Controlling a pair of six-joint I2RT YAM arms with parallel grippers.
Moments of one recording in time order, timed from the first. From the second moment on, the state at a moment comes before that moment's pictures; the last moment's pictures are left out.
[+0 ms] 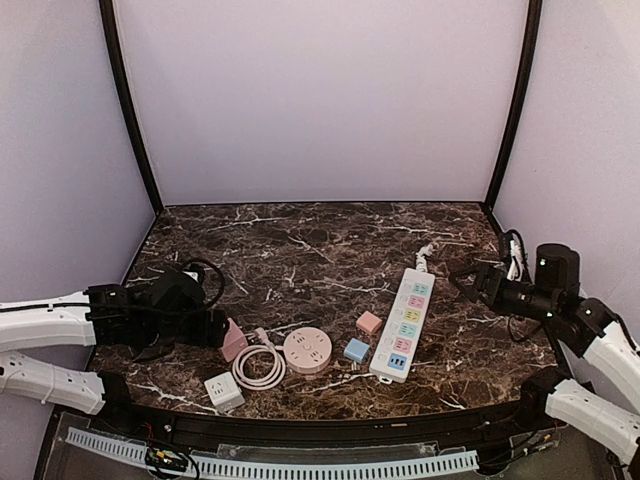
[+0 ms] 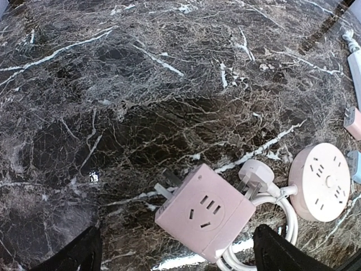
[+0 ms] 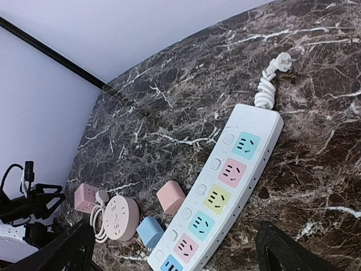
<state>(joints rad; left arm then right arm) -0.92 0.94 0.61 -0.62 -0.41 -0.72 0.34 0.52 0.46 -0.37 -0.32 0.64</state>
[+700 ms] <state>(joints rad) -1.11 1.10 0.58 -0.62 -0.61 -0.93 0.74 0.83 0.53 -0.27 -0.05 0.63</state>
